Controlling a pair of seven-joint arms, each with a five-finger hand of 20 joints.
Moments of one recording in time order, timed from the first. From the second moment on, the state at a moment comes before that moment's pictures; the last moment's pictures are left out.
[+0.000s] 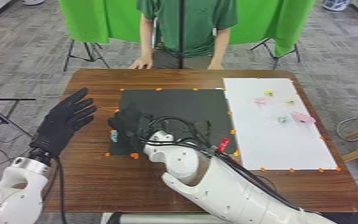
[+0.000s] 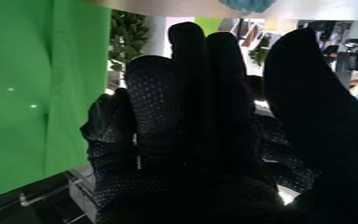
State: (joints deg) left arm 118.3 -53.3 -99.9 -113.7 41.8 -4.6 5.3; right arm -62.7 -80.2 29.7 -82.9 -159.2 2.7 5.9
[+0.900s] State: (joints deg) left arm 127.4 -67.2 -103.0 -119.2 43.3 -4.0 10.9; right arm -95.3 -57.0 79.2 -123.6 -102.0 -14.8 3.3
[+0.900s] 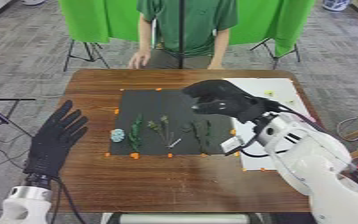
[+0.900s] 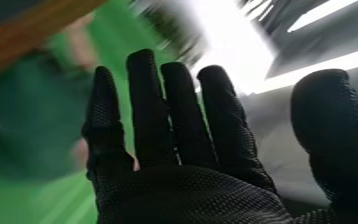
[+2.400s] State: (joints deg) left arm 126.3 -69.6 -100.4 -118.2 45.4 -4.1 10.9; right arm -123.3 -63.9 102.4 -127.0 -69.6 5.3 1.5
